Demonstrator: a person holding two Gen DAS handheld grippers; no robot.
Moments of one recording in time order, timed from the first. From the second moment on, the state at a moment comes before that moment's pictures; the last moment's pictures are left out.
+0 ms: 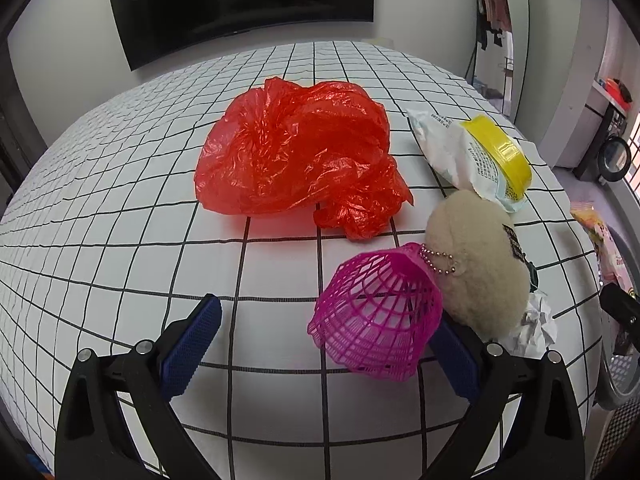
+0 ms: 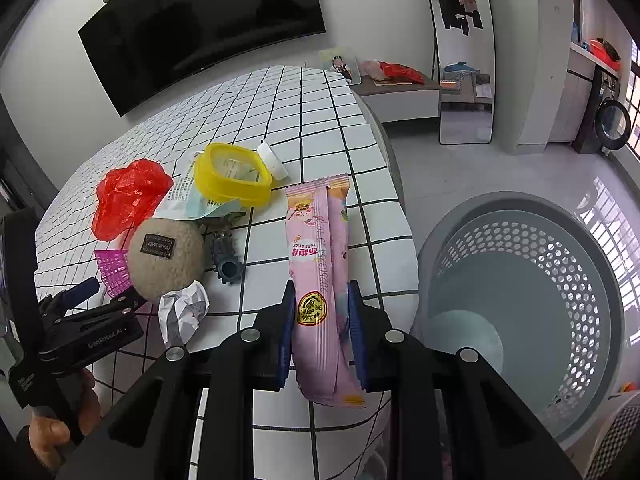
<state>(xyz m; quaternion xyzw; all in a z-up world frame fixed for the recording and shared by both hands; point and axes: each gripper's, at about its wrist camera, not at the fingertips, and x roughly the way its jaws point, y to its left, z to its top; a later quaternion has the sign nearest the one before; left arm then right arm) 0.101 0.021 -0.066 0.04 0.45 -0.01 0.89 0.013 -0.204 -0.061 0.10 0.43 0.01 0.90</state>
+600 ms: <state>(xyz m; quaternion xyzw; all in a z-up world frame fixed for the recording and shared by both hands) 0.084 0.022 -0.052 0.03 0.43 -0.05 0.90 0.006 -0.204 -0.061 0.11 0.43 0.01 0.90</state>
